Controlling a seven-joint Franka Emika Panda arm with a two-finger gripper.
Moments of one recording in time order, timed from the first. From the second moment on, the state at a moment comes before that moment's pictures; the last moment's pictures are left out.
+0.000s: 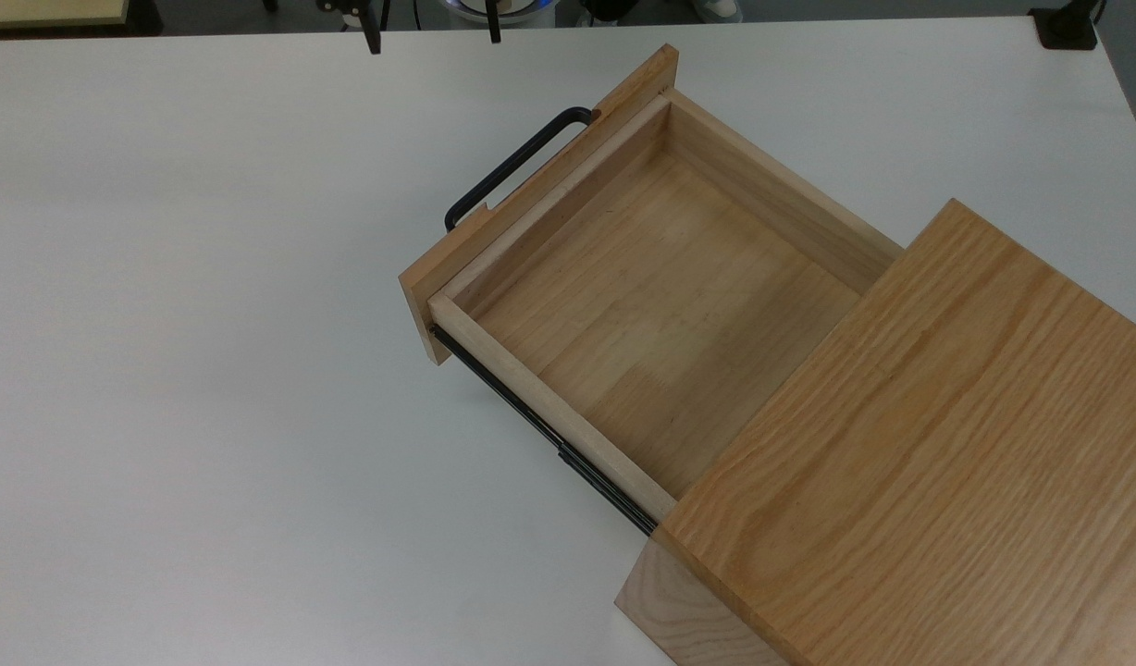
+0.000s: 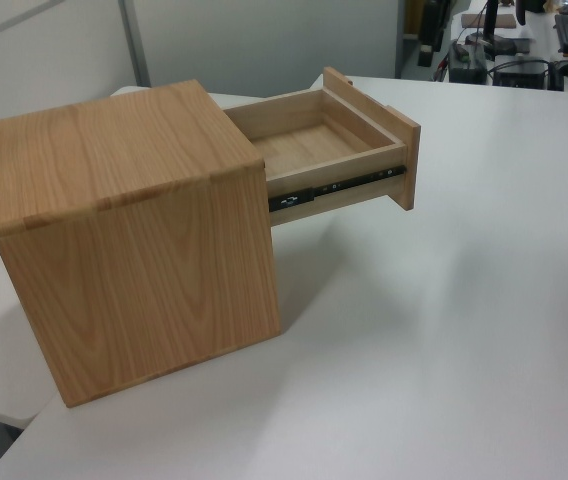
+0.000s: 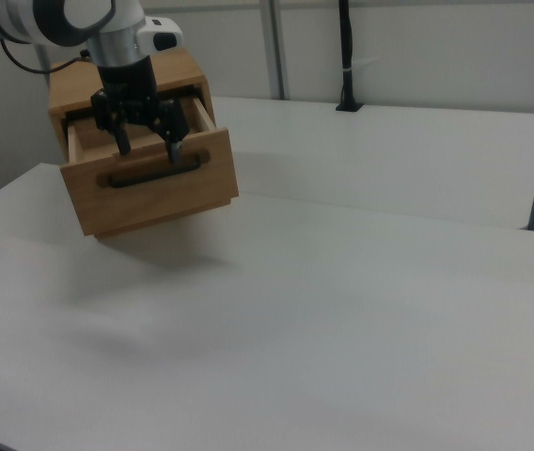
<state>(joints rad) 0.05 0.01 -0.06 -1.55 0.06 1.65 -0.15</state>
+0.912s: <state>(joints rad) 0.04 0.09 0.00 -1.58 0.00 1.65 -0.32</state>
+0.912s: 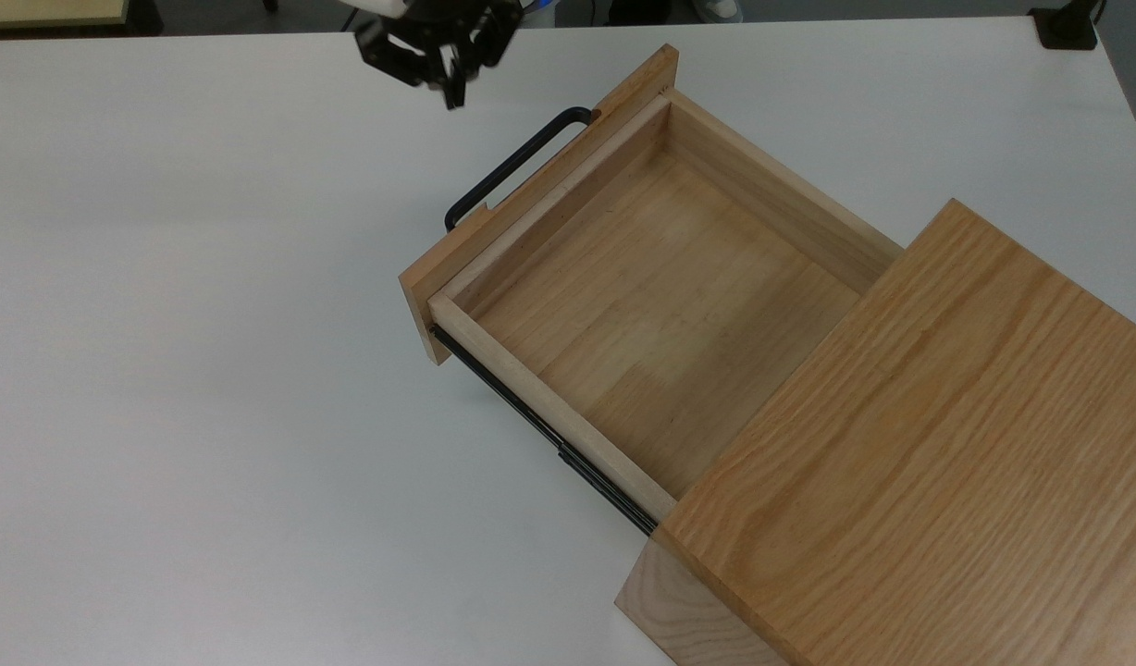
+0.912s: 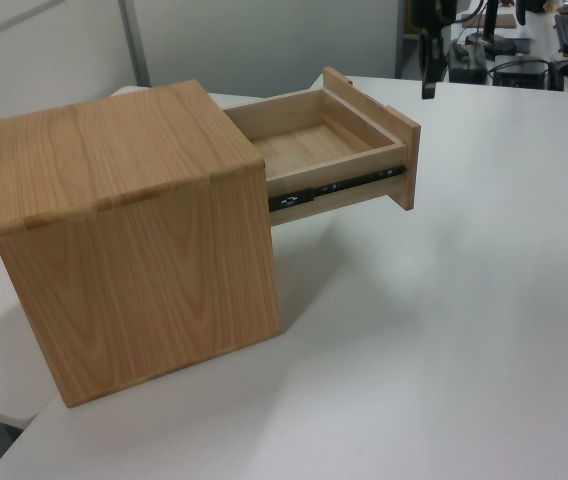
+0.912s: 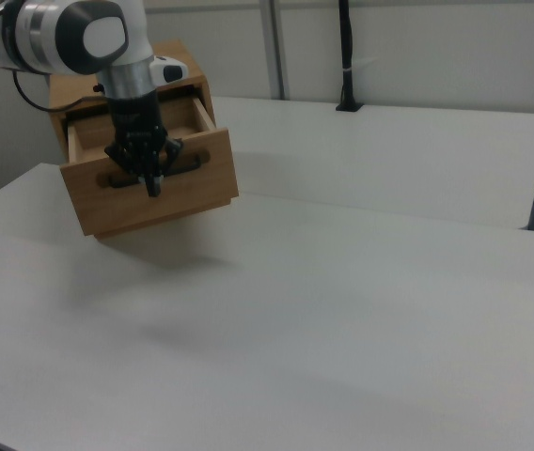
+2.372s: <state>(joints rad) 0.09 0.21 0.10 -1.57 0.02 2.04 0.78</state>
